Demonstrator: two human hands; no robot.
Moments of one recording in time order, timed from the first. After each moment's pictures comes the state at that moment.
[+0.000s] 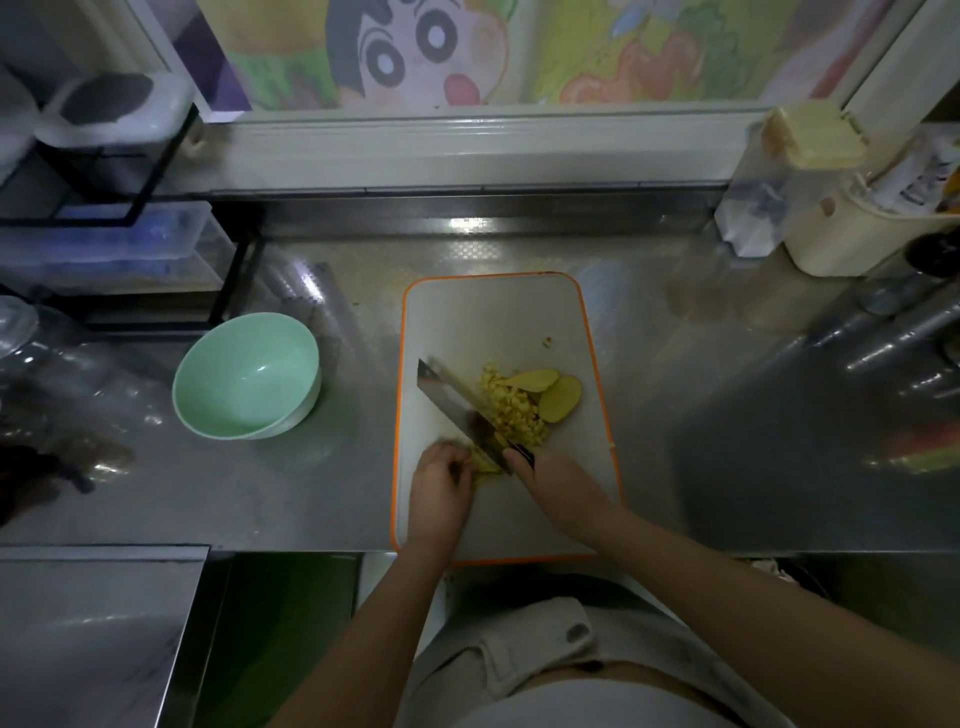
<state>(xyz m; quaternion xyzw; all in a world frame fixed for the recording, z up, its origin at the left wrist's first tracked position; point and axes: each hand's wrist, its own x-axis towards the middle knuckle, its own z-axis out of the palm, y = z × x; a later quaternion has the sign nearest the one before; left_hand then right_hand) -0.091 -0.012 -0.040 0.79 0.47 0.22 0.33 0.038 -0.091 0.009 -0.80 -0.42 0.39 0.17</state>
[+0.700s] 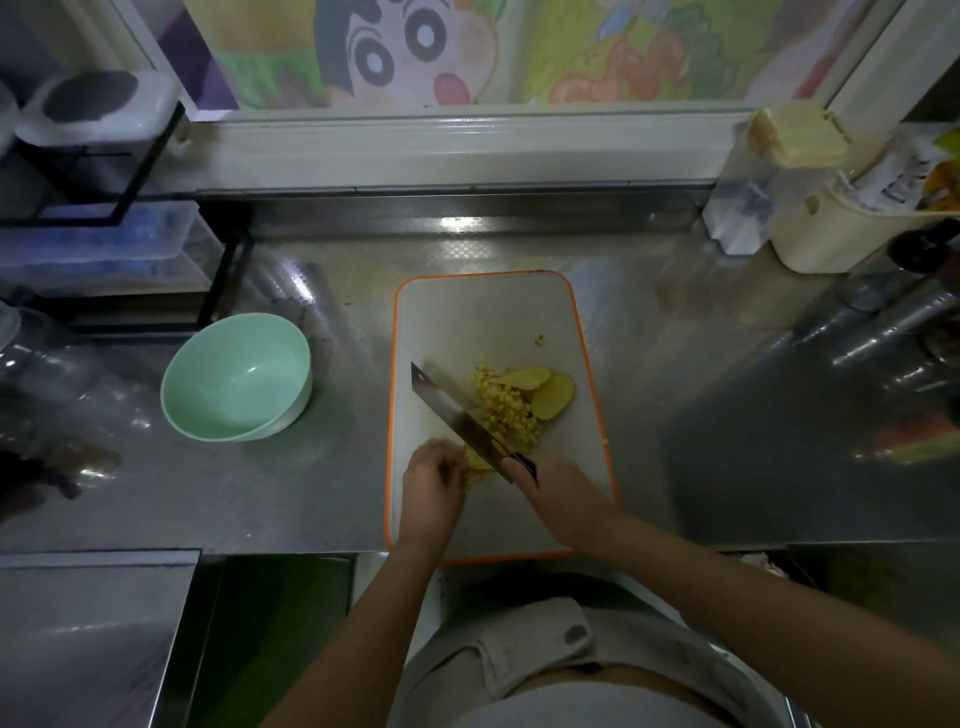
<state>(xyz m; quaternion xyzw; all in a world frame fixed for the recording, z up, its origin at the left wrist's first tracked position) -0.094 -0.012 -0.036 0.77 0.48 0.21 0.35 0.033 -0.108 0.017 -0.80 -0.43 0.37 0.21</state>
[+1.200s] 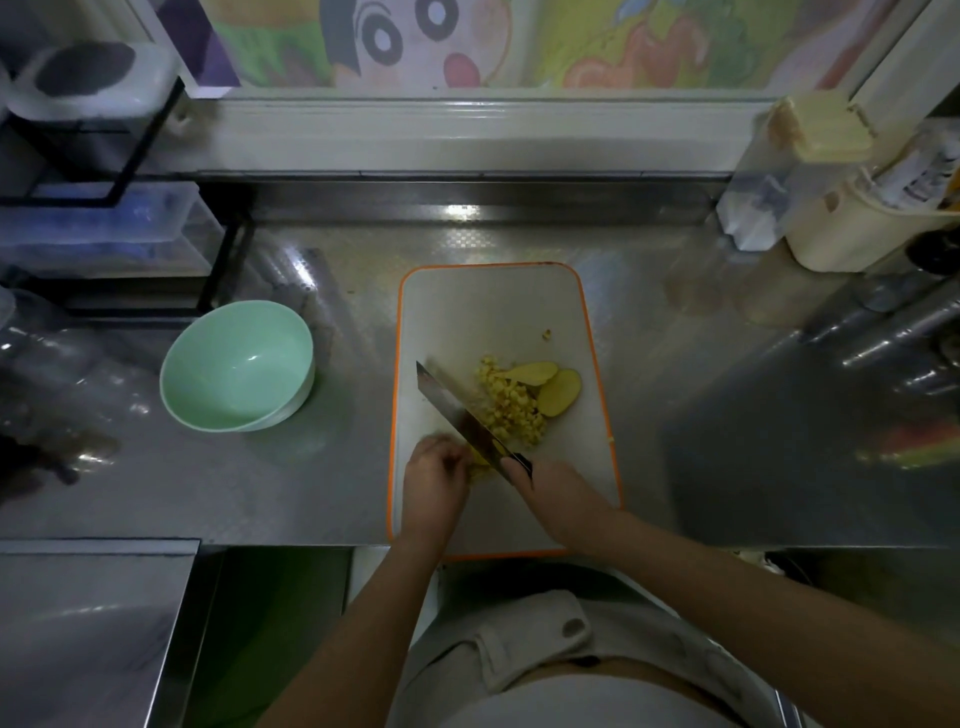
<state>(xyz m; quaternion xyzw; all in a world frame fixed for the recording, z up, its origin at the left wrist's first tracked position) -0.093 -0.008 -0.035 0.79 0.49 0.19 0.33 0.031 -0.101 0.015 -0.79 -0.41 0.42 0.15</state>
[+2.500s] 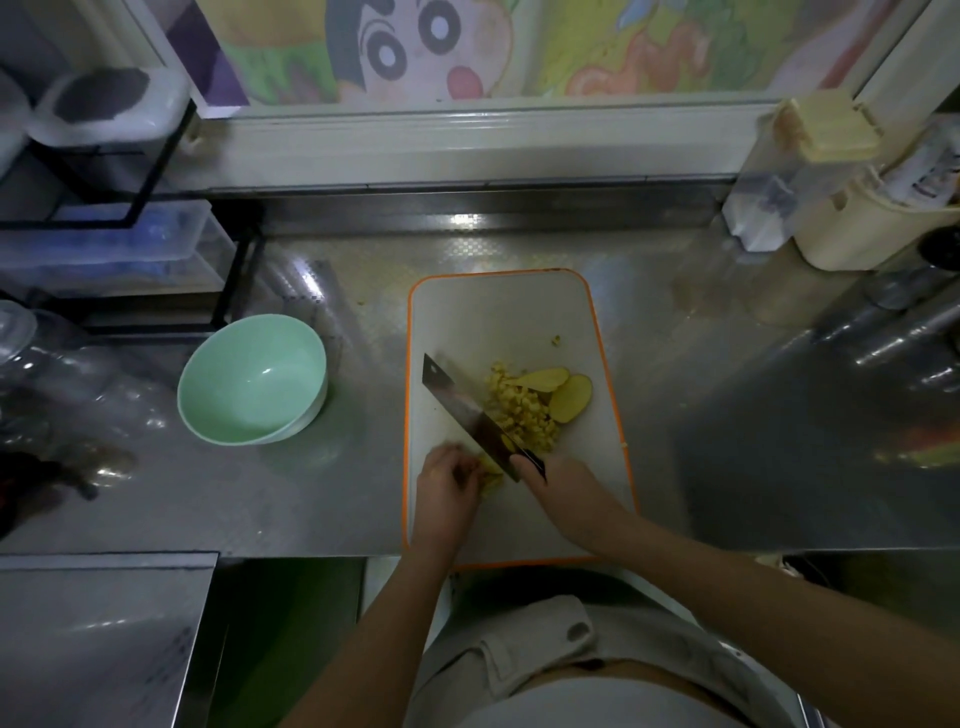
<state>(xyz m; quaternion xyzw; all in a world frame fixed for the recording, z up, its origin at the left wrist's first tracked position) -0.099 -0.006 -0.034 0.77 0.49 0.18 0.36 0.028 -0.094 0.019 -0.79 -0.42 0.38 0.23</state>
